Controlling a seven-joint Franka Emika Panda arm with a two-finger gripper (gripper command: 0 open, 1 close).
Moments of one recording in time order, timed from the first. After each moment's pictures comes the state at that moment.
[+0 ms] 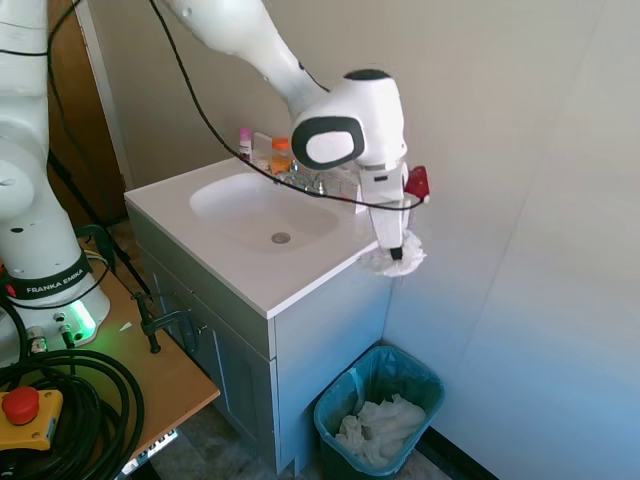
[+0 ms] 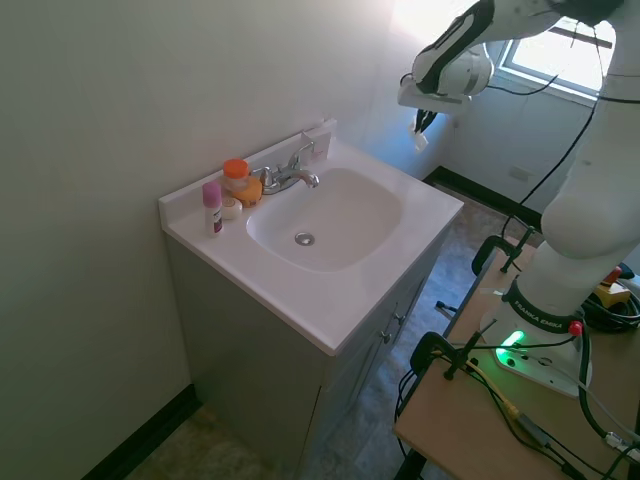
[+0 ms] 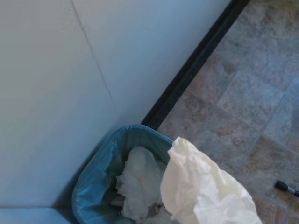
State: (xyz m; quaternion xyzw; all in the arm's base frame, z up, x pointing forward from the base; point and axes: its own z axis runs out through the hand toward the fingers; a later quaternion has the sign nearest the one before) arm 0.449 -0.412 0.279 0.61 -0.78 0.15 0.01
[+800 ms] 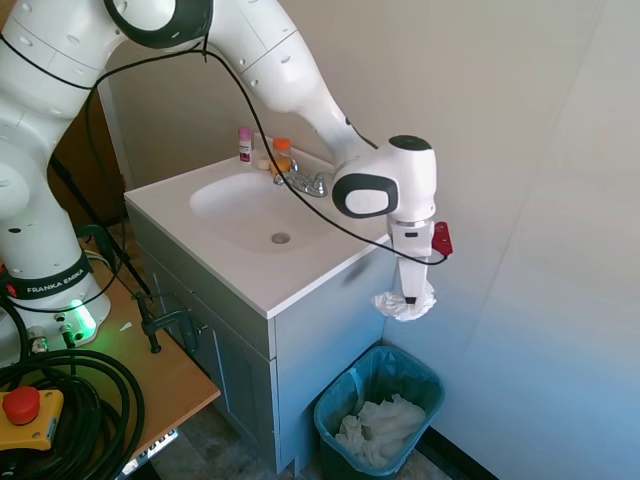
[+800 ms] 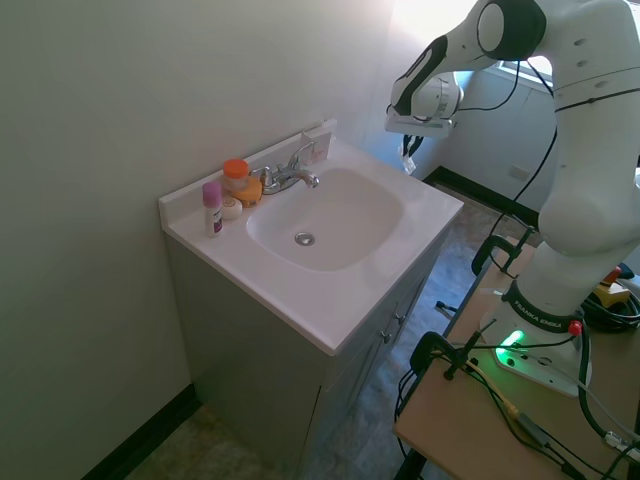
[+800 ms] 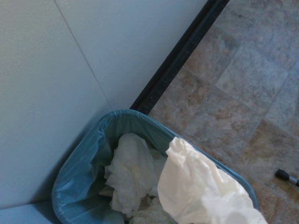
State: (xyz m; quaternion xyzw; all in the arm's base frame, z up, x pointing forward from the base) arm 0.481 -0.449 0.207 0.62 -0.78 0.11 0.02
